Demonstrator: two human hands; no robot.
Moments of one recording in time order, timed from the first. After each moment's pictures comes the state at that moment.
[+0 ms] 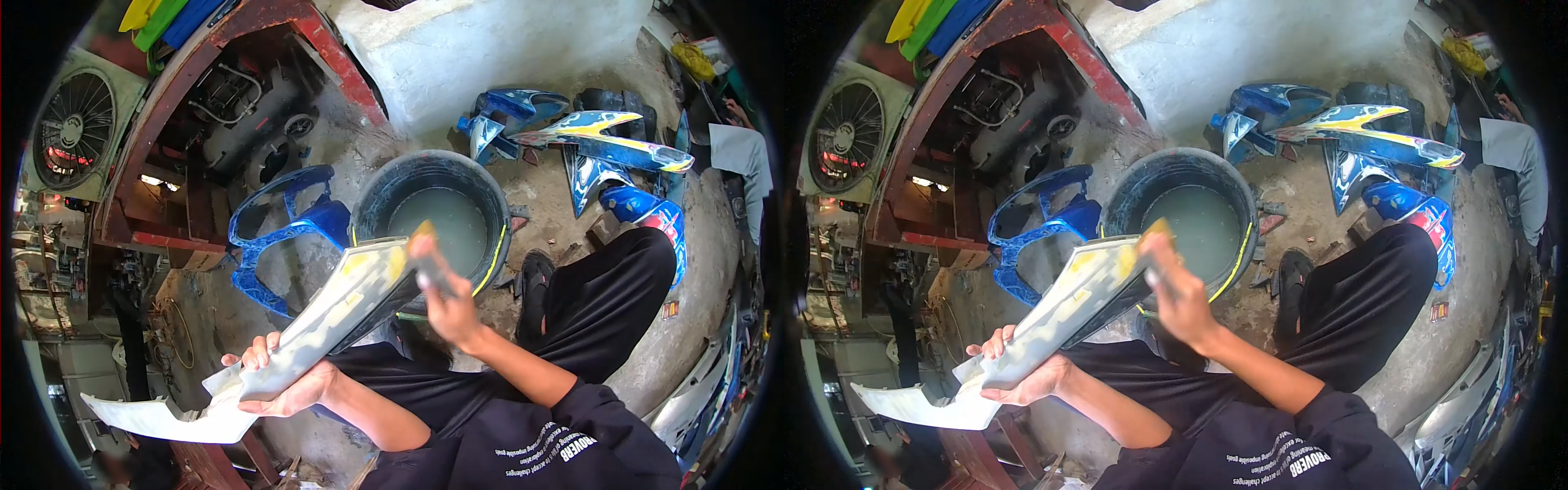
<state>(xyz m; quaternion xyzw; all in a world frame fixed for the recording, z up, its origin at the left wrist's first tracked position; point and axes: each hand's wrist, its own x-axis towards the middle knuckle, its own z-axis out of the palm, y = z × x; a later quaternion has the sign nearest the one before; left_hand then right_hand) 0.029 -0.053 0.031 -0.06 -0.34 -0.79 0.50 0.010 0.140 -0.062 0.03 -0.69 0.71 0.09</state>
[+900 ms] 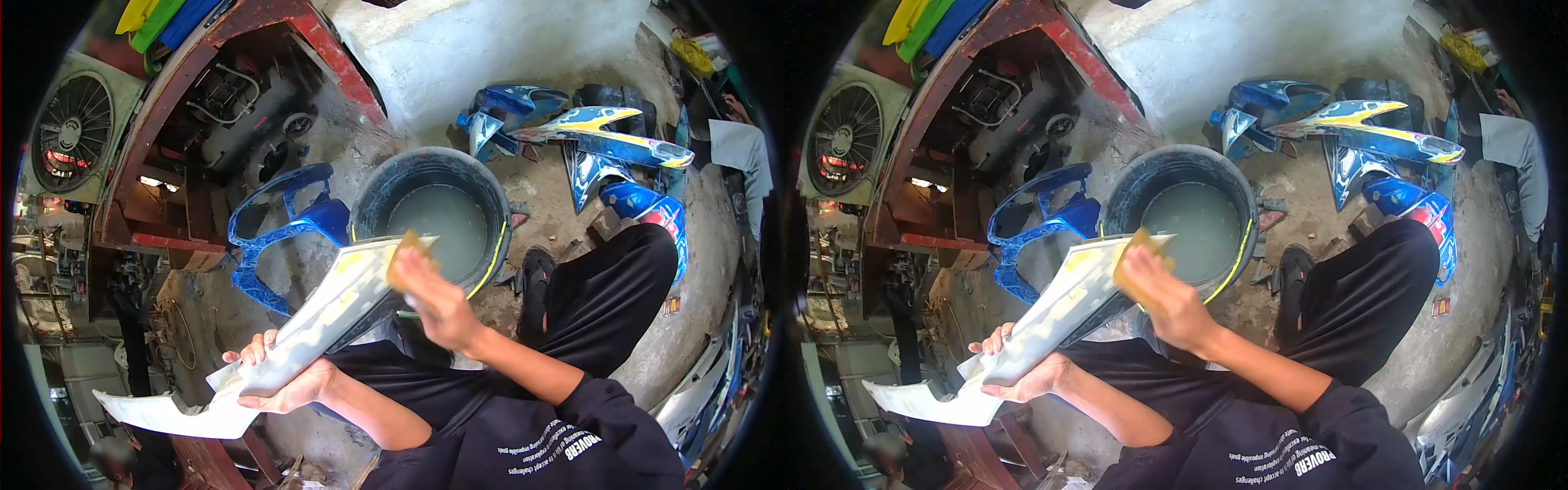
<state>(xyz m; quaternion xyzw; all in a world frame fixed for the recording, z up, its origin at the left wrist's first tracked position) 0.025 -0.052 0.033 -0.02 -0.33 -0.79 0.52 0.012 0.149 -0.054 0.21 -0.78 0.58 0.15</state>
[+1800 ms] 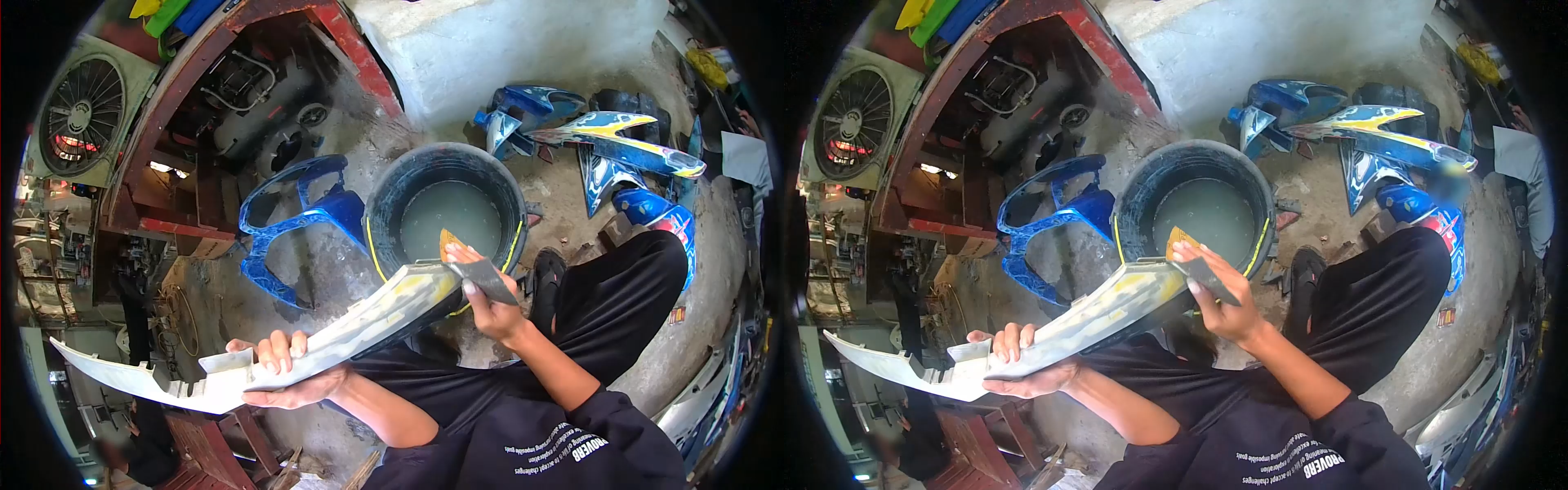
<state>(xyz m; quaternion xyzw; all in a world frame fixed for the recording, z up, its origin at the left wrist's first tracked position) 0.040 -0.058 0.035 -0.15 -0.30 -0.86 0.37 0.009 0.188 -0.051 0.19 -0.74 0.63 0.15</state>
